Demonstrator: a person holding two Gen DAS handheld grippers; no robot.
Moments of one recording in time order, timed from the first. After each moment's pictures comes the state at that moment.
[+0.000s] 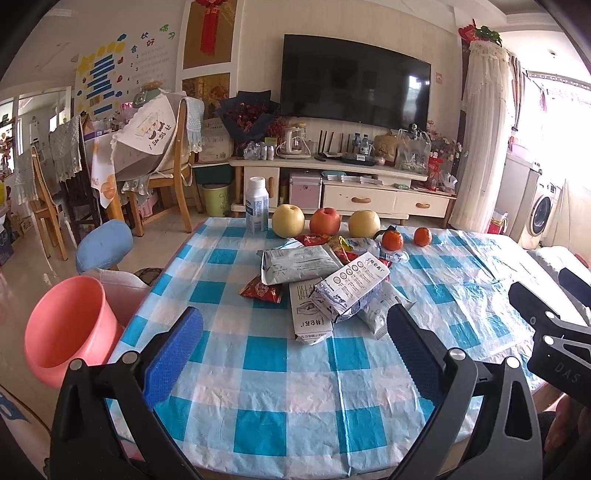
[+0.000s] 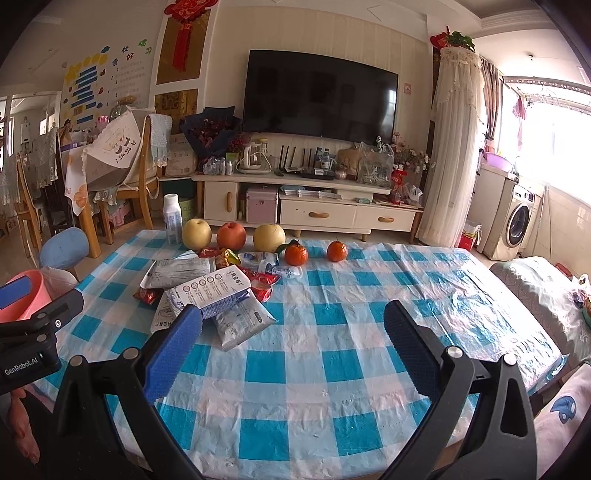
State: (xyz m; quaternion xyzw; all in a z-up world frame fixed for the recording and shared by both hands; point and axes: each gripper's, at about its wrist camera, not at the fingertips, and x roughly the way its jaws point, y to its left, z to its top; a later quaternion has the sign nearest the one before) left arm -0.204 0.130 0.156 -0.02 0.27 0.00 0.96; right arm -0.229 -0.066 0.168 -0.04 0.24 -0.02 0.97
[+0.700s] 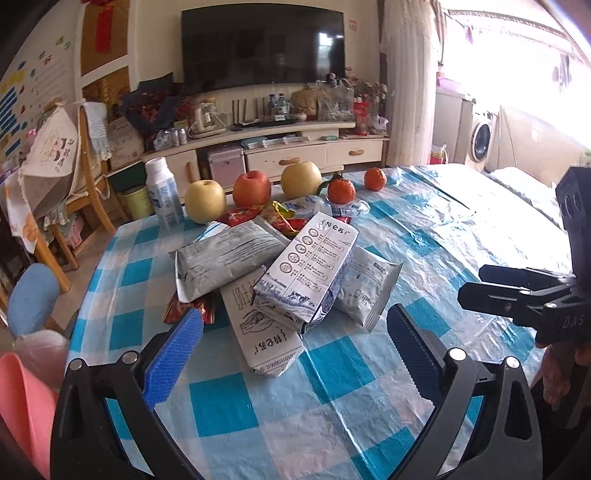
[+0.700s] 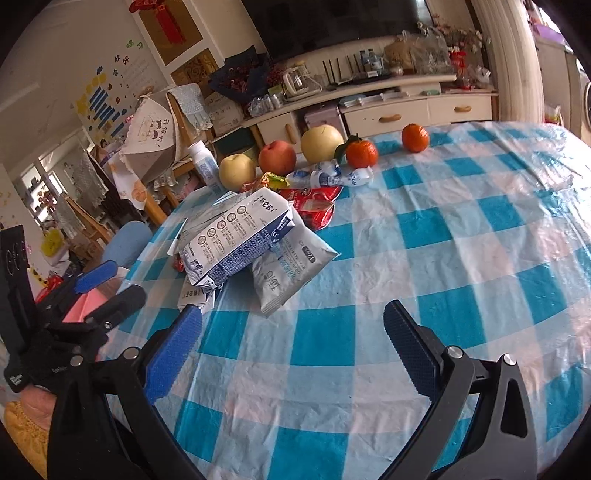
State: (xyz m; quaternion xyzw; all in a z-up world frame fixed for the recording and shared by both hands) left arm -0.097 0.097 0.092 0.09 0.32 -0.16 0.93; right arm -0.123 -0.110 0.065 0.16 0.39 0.16 0.89
